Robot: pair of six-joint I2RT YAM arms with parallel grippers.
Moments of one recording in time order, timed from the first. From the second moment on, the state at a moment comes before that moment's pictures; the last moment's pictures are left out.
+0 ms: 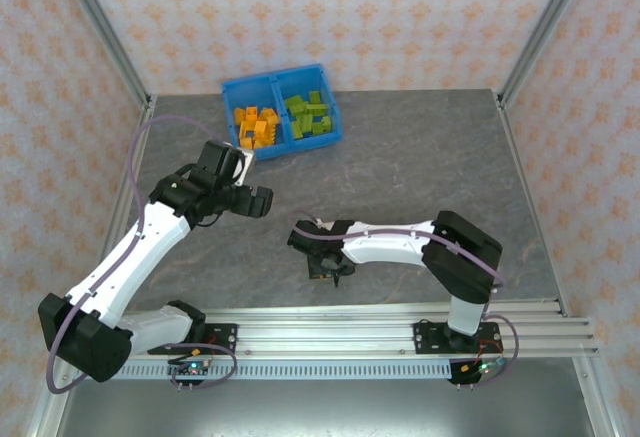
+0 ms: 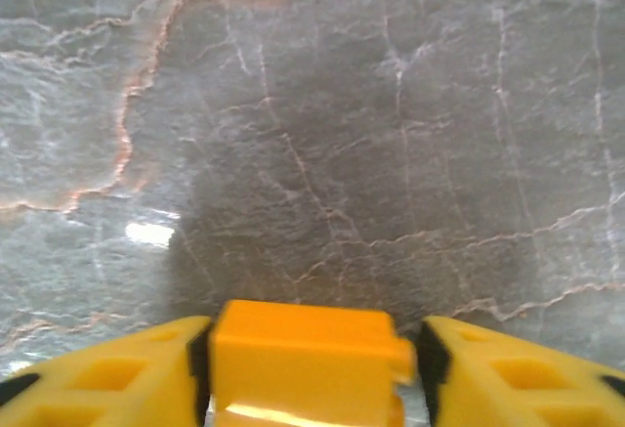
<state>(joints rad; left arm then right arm) -0.38 1.16 1.11 -0.91 -0.08 -0.15 1.11 1.79 1.09 -0.71 0.12 0.95</state>
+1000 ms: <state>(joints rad) -0.35 0.70 1.01 -0.86 -0.46 -0.18 0.83 2.31 2.19 -0.42 0.21 0.61</state>
